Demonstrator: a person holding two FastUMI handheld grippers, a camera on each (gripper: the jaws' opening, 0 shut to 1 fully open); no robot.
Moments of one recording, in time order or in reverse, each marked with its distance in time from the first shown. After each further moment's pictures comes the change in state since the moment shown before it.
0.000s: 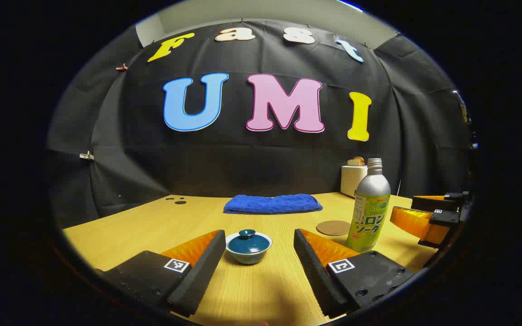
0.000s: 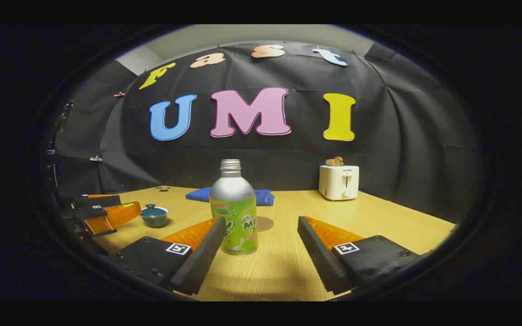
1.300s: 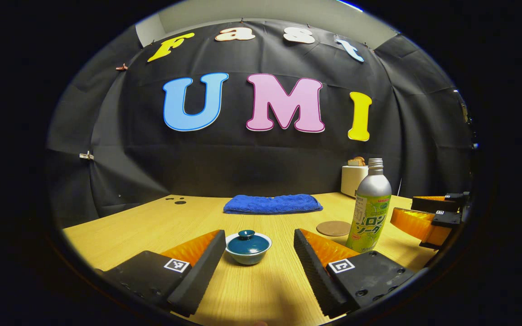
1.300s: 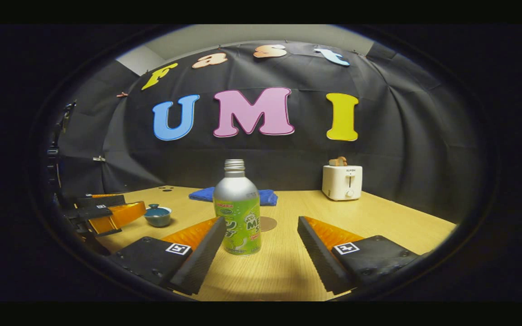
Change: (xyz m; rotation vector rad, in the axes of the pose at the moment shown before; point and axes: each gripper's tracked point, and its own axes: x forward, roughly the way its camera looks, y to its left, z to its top) left arm 0.002 -0.001 0.000 0.001 -0.001 -0.006; right arm 0.000 0.005 0.001 0.000 0.000 0.025
